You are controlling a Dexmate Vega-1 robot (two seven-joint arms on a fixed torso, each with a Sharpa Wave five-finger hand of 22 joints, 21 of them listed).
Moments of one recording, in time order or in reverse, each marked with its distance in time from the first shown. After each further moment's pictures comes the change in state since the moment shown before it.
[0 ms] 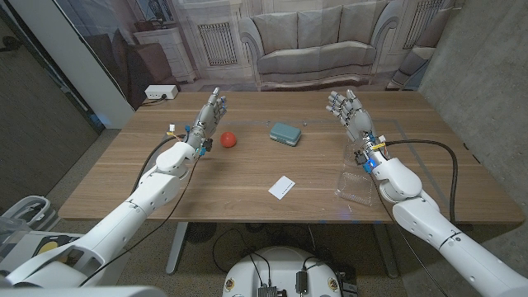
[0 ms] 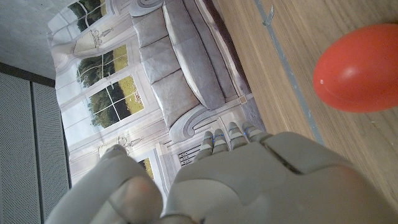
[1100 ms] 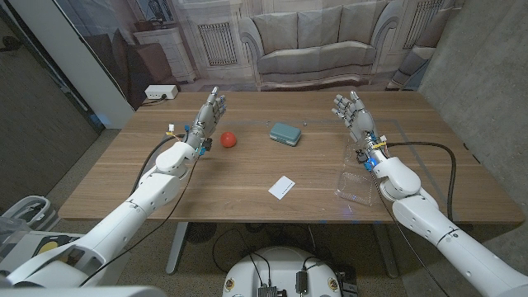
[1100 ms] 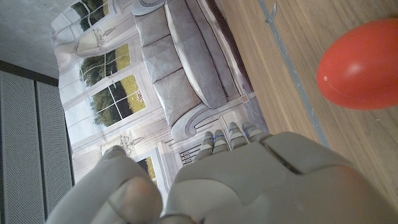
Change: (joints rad) left arm -0.003 -0.003 -0.001 0.013 -0.001 -0.018 -0.011; left_hand -0.008 -0.008 0.004 0.004 0.000 -0.004 0.004 0.000 0.000 -0.009 -0.002 0.000 0.000 -0.004 0.004 0.000 0.000 0.000 0.000 0.000 0.000; right arm 0.024 0.010 0.004 0.042 0.017 -0.040 -0.030; right_hand -0.004 -0.003 0.003 0.003 0.011 -0.008 0.008 0.000 0.000 0.004 0.004 0.000 0.000 -0.054 0.007 -0.018 0.000 -0.041 0.001 0.007 0.000
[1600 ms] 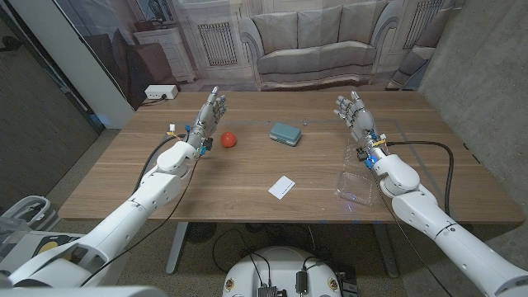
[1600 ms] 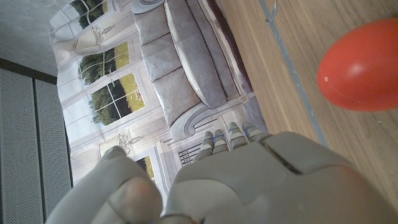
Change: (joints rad) left arm -0.009 -0.012 0.002 0.017 -0.001 -0.004 -0.002; left_hand -0.003 -0.003 0.000 0.000 0.000 0.000 0.000 0.000 0.000 0.000 0.000 0.000 0.000 0.000 0.000 0.000 0.000 0.000 0.000 0.000 0.000; right arm 0.040 0.009 -0.007 0.047 0.013 -0.037 -0.001; right_hand -0.003 -0.003 -0.001 0.007 0.000 0.000 0.000 0.000 0.000 -0.005 0.005 0.000 0.000 -0.009 0.001 0.000 0.000 0.000 0.000 0.008 0.000
